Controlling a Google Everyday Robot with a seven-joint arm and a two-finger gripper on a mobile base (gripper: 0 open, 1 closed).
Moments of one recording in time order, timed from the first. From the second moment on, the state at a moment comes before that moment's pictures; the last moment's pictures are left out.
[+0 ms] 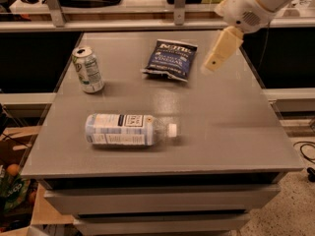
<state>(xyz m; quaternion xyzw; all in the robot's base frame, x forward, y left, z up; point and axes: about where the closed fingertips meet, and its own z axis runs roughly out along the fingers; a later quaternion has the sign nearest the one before) 0.595 -0.132 0.975 -0.60 0.74 0.04 0.31</state>
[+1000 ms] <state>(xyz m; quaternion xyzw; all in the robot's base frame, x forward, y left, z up) 0.673 -0.080 0.943 -0.53 0.75 0.11 0.38</state>
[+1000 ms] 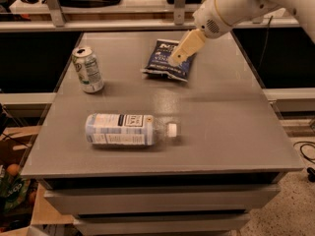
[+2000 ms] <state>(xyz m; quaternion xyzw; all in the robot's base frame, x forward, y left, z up) 0.706 -0.048 0.885 -0.48 0.78 0.16 0.37</state>
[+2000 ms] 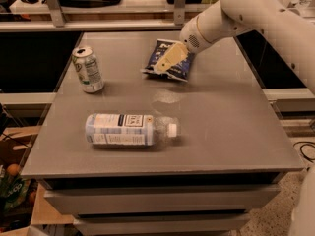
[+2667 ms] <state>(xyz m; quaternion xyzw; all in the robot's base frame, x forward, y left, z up) 0.716 -0.032 0.873 -0.49 0.78 0.18 0.36</state>
